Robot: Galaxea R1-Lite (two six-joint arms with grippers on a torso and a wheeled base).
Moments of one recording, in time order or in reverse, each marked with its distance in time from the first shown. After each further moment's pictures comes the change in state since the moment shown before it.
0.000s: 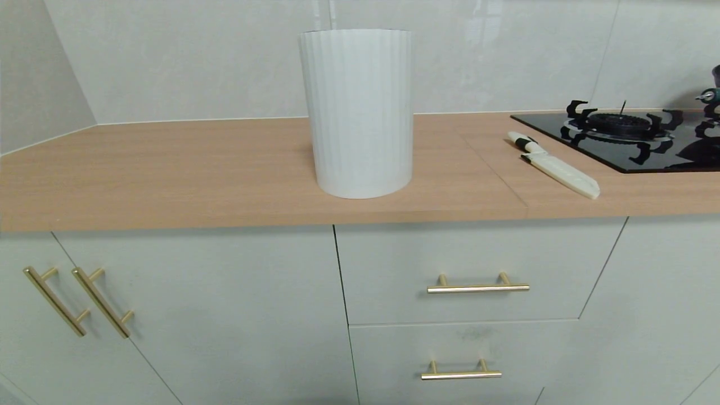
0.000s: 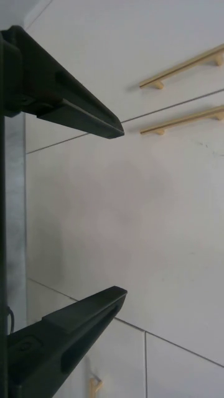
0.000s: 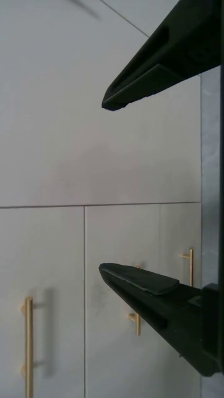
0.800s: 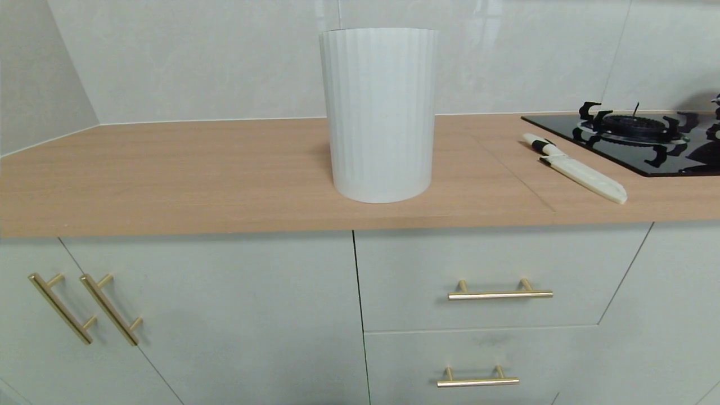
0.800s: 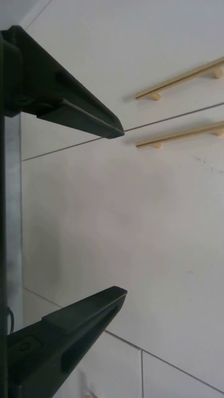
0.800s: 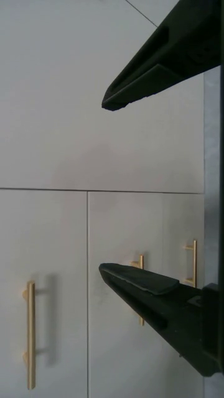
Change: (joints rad) left arm -0.001 0.000 0.000 0.000 0.000 0.000; right arm 0.000 0.000 0.000 0.000 0.000 0.000
